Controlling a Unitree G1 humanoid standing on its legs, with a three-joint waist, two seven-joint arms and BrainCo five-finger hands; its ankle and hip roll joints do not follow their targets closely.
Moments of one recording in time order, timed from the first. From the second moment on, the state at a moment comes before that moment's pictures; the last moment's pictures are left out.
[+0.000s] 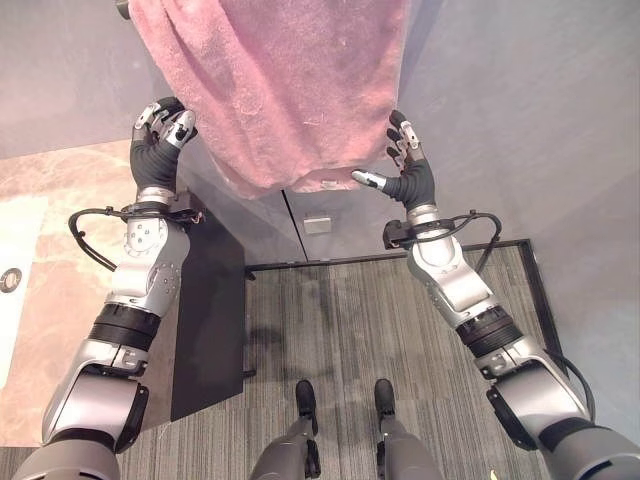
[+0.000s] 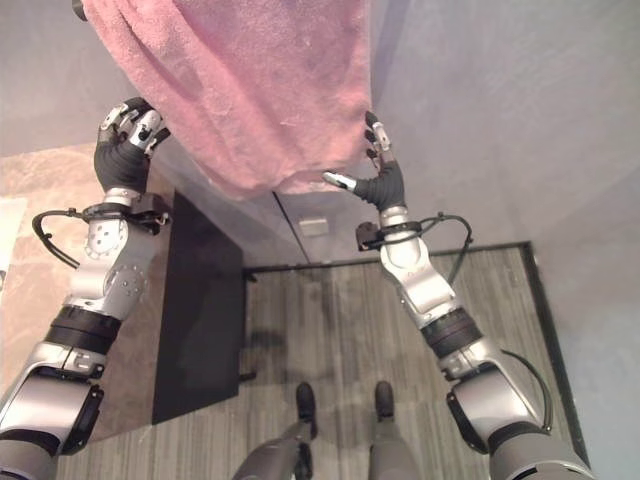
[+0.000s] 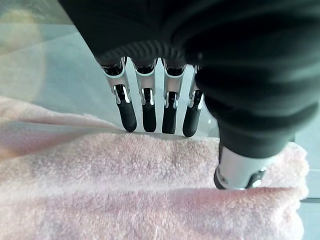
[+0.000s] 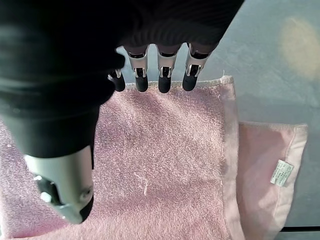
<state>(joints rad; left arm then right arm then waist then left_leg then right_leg) -0.71 0.63 -0.21 0.38 -0.81 -0.25 0.26 -0.75 -0.37 0.40 0.33 0.30 -0.15 -0.35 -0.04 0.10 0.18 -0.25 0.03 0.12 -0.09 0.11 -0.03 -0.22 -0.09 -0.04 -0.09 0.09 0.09</state>
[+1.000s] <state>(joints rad) -0.74 0.62 -0.22 0.41 -0.78 -0.25 0.29 -0.74 -0.37 0.41 0.33 0.30 -0.14 -0.35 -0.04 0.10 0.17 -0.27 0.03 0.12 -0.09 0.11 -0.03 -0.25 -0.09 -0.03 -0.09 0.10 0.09</state>
